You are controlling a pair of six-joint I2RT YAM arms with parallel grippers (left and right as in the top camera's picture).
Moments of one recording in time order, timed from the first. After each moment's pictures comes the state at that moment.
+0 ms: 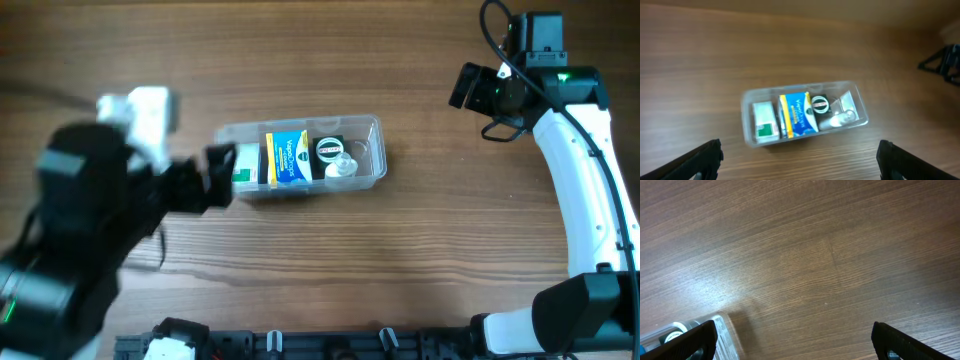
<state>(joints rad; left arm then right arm) -0.24 1.00 1.54 -1.21 0.08 -0.25 0.03 1.62 1.53 -1.00 0.07 0.35</state>
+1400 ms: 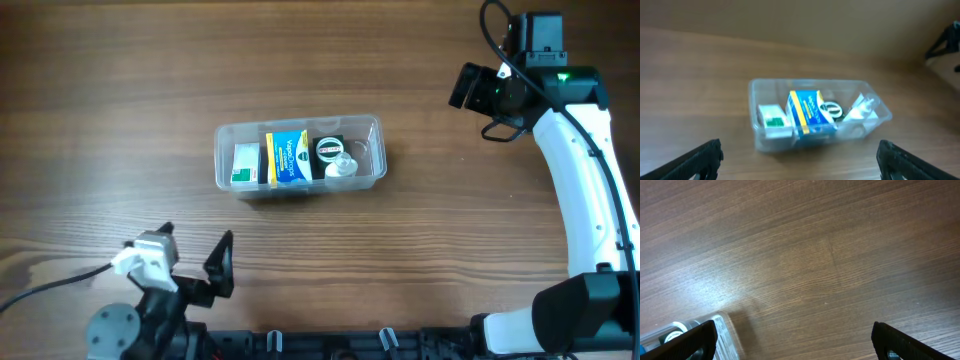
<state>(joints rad) -0.12 0.05 0.56 -0.79 0.16 -0.22 0.03 1.62 1.53 -1.00 0.07 0.35</state>
